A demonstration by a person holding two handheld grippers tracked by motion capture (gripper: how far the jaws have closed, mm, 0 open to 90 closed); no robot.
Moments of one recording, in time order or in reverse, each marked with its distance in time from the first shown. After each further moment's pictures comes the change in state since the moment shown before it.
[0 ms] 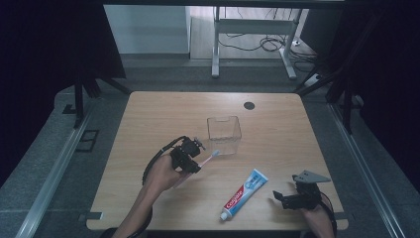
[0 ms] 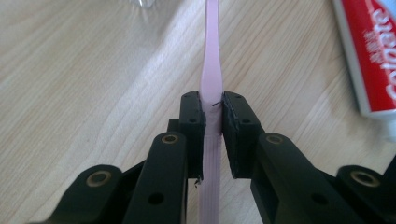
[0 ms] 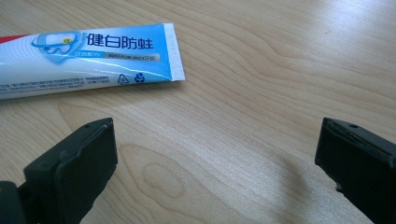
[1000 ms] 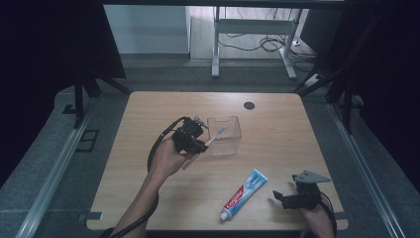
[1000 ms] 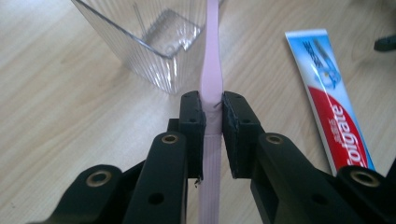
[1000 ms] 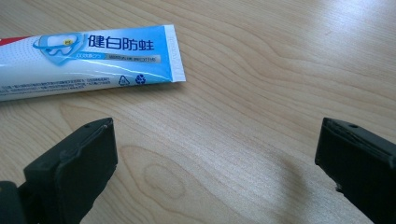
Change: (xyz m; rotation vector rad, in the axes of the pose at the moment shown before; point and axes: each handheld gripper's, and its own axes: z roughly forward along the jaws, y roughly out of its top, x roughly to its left) left arm 0.007 0.035 -0.041 -0.203 0.037 -0.035; right arm 0.000 0.000 0.000 -0.005 0.000 -0.001
